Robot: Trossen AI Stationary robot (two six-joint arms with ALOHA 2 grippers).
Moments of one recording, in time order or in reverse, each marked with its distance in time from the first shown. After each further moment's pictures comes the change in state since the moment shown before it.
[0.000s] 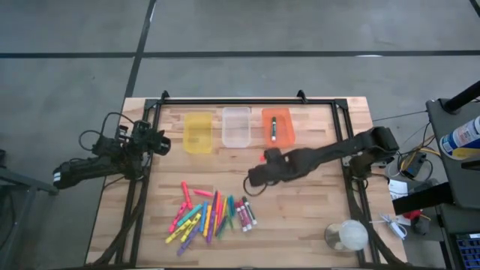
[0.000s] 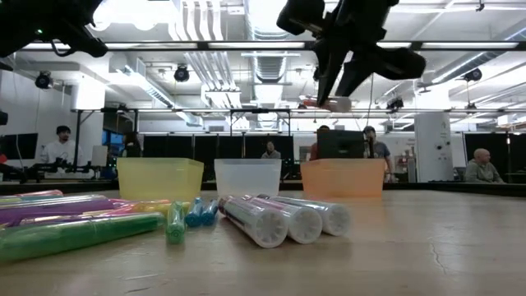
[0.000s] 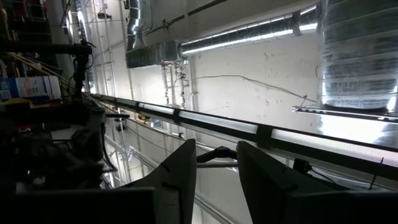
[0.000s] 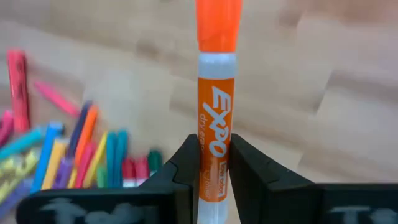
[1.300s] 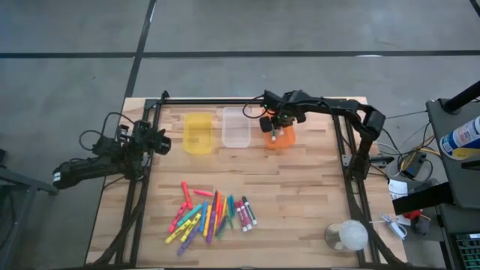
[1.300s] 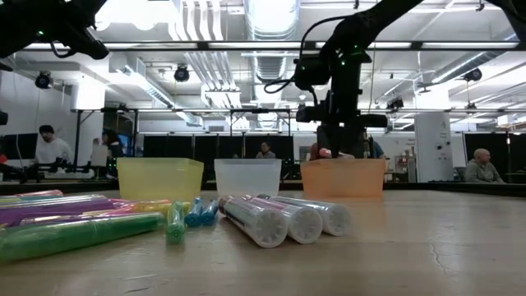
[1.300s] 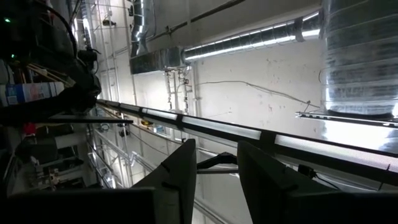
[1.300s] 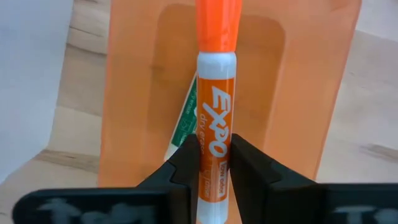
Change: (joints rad) left arm 0.000 0.000 0.000 -0.013 -0.027 0.003; right arm -0.697 0.110 -0.002 -0.045 -0.153 -0.696
